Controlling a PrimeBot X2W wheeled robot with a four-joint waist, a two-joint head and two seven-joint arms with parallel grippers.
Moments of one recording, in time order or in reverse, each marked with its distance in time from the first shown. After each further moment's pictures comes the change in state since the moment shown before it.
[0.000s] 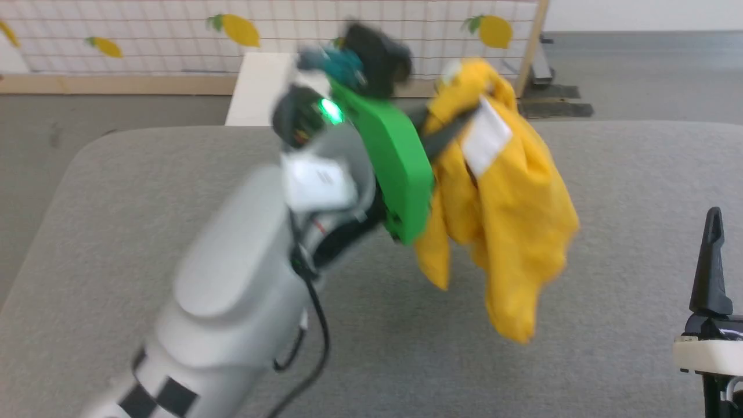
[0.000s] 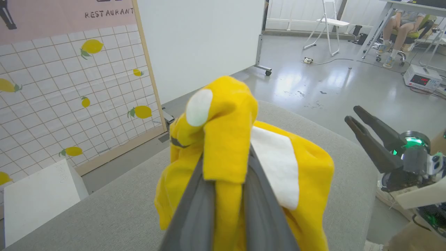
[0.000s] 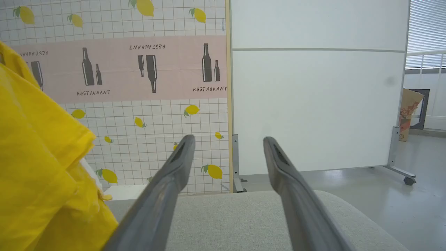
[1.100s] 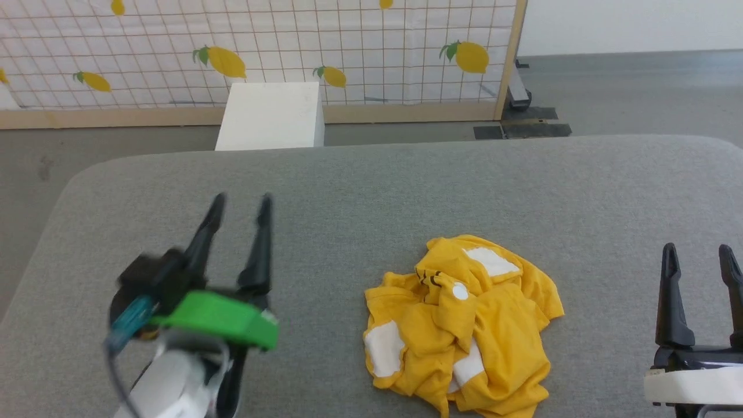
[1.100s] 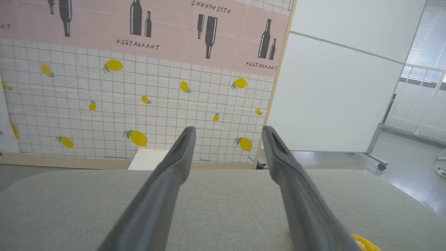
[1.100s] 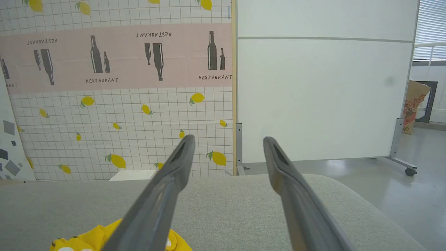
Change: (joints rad) left arm 0.578 0.194 0.170 -0.055 0.135 0.279 -0.767; right arm 0.084 0.000 0.072 0.017 -0.012 0.000 0.000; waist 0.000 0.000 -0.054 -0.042
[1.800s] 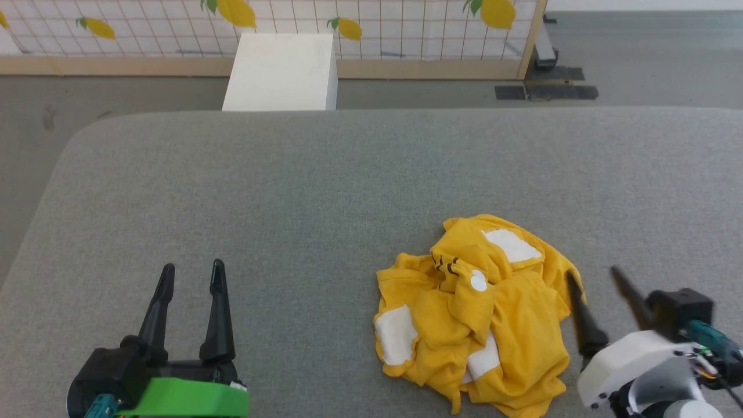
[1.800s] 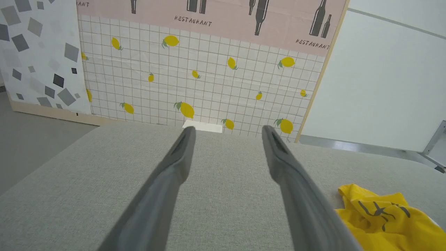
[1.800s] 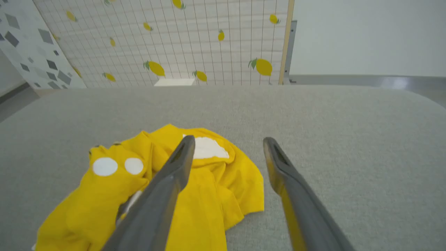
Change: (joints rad) left arm 0.351 -0.126 0.272 -0.187 0.211 -0.071 -0.025; right arm -0.069 -0.003 0.150 0.111 0.034 0.000 0.318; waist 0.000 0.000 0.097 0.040
